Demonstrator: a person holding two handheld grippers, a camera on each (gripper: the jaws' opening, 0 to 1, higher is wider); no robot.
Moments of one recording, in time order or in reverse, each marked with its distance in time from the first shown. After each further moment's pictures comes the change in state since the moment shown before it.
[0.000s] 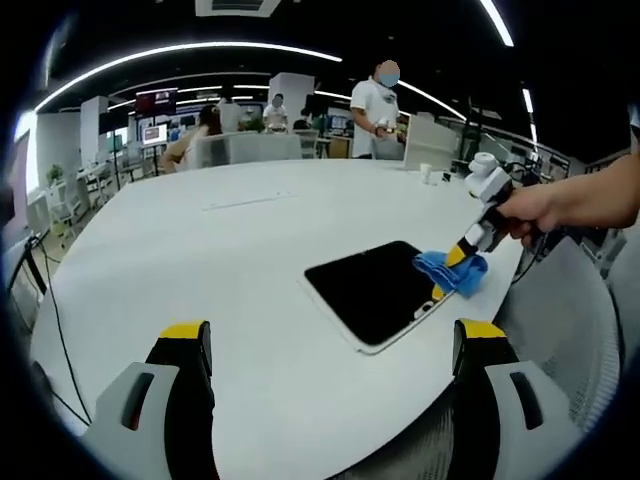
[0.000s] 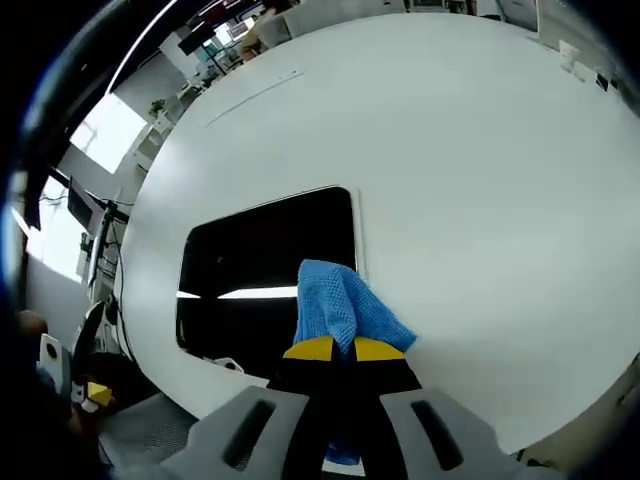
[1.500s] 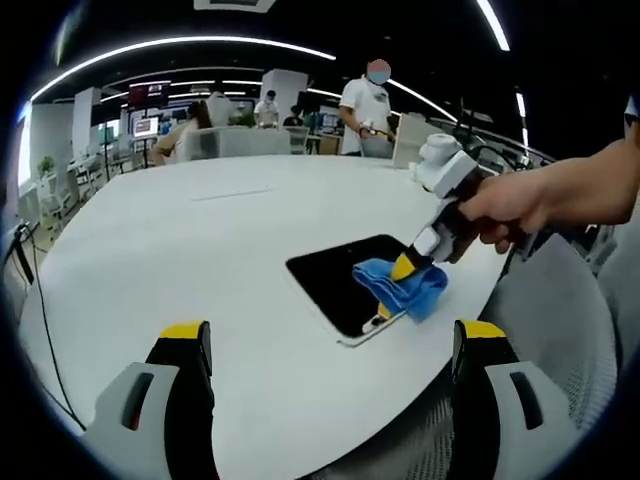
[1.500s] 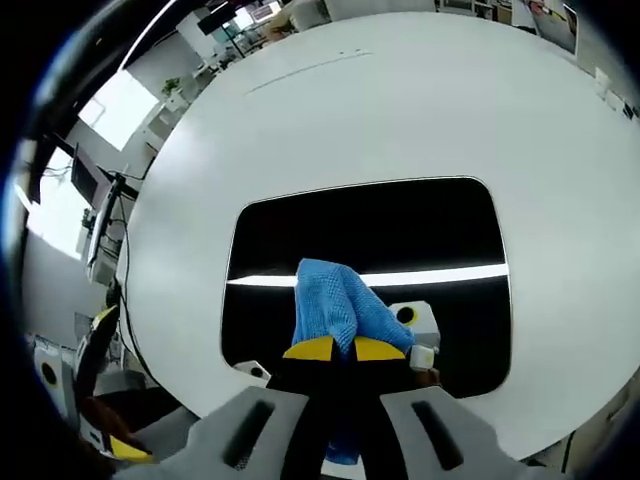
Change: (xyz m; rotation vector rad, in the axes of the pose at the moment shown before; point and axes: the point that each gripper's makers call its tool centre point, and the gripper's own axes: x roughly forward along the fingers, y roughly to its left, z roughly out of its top) left arm 0.006 -0.016 -0.016 -0.029 0.034 -0.059; right arm 0.036 0.098 -0.005 -0.082 0.033 0.003
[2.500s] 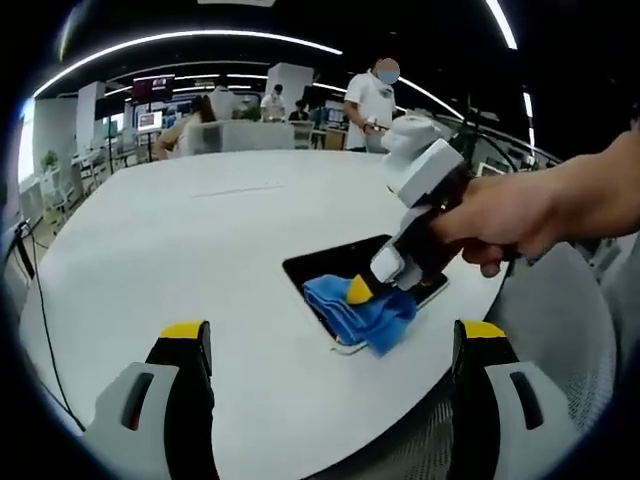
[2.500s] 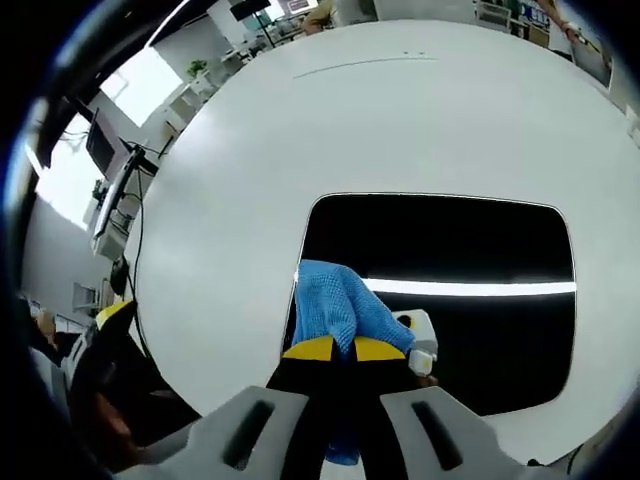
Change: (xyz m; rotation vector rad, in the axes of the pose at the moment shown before) left arm 0.010 -0.008 0.009 -0.004 -0.007 0.030; right arm 0.019 0.066 0.002 -0.115 -0.005 0.032
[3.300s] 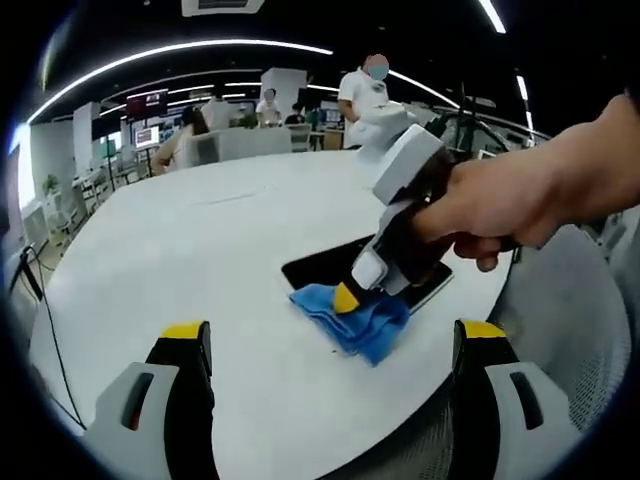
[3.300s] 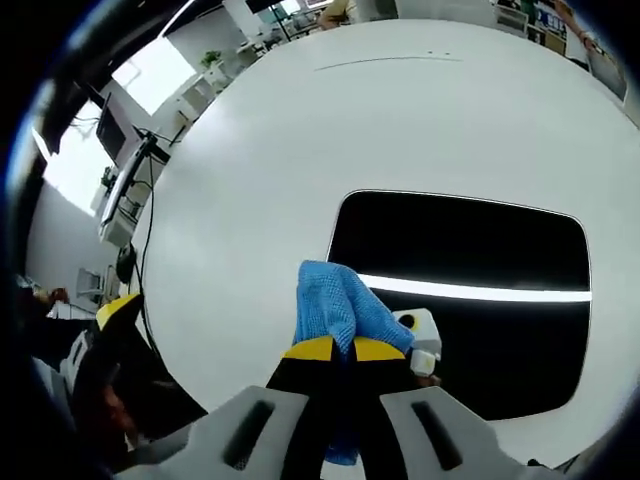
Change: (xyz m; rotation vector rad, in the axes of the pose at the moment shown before) left arm 0.005 -0.003 -0.001 0.081 0.004 0.026; right arm 0.004 0.015 -0.001 -0.044 0.021 0.038
